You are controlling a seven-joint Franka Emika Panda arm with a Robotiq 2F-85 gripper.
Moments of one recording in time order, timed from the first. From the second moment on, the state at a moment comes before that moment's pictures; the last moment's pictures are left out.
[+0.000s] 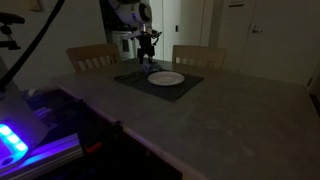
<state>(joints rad) 0.29 0.88 -0.01 -1.31 -0.11 1.90 0.46</state>
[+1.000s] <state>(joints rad) 0.30 0.95 -0.03 -1.27 -0.11 1.96 0.47</state>
